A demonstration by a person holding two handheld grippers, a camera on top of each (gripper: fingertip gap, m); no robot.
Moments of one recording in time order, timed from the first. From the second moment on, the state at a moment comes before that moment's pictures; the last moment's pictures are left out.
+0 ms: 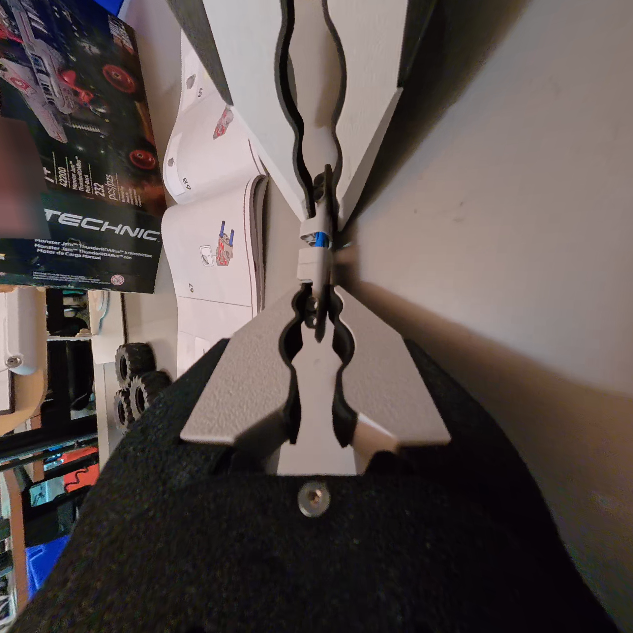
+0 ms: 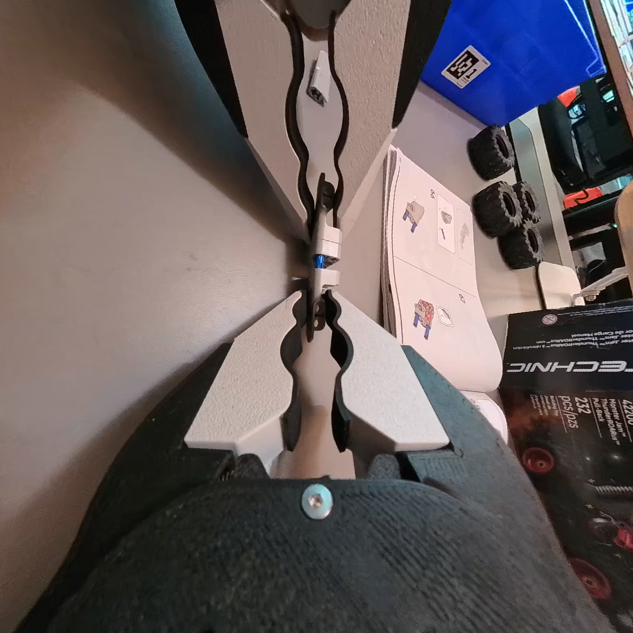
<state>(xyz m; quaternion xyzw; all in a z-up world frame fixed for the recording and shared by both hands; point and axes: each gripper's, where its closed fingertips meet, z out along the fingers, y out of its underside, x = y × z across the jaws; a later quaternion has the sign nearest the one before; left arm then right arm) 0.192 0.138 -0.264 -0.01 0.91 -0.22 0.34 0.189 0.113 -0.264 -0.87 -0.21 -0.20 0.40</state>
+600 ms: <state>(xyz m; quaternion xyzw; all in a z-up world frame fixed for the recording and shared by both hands) 0.183 0.135 -0.263 -0.06 0.90 -0.38 0.23 0.188 0.115 -0.264 -0.87 -0.21 -0.19 0.40</state>
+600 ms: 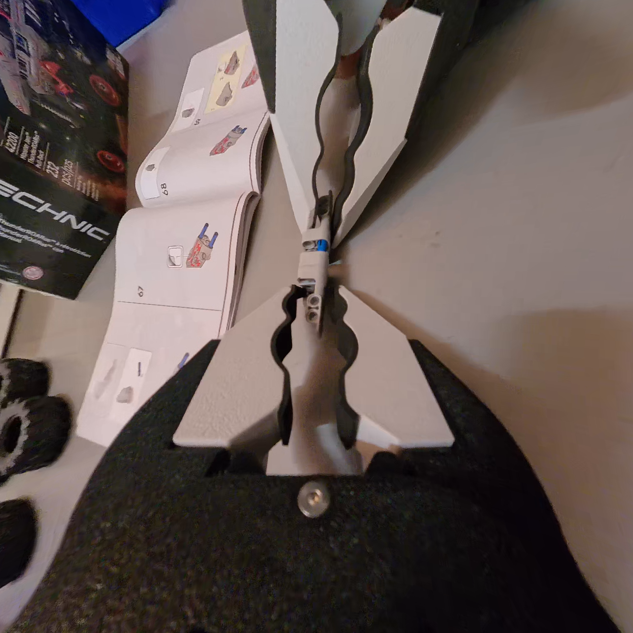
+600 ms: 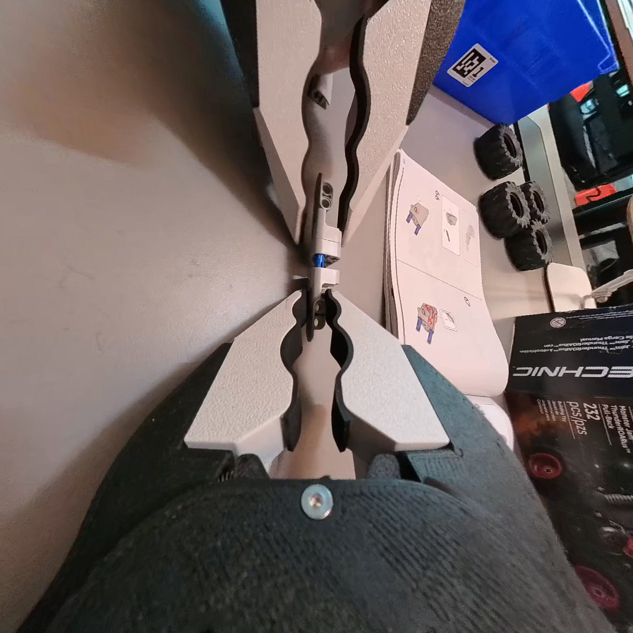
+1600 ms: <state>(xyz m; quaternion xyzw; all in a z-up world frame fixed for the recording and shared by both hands) 0.183 0.125 -0.259 -0.07 0.89 -0.40 0.20 0.179 0.111 -0.254 -0.85 -0.22 -0.13 0.47</state>
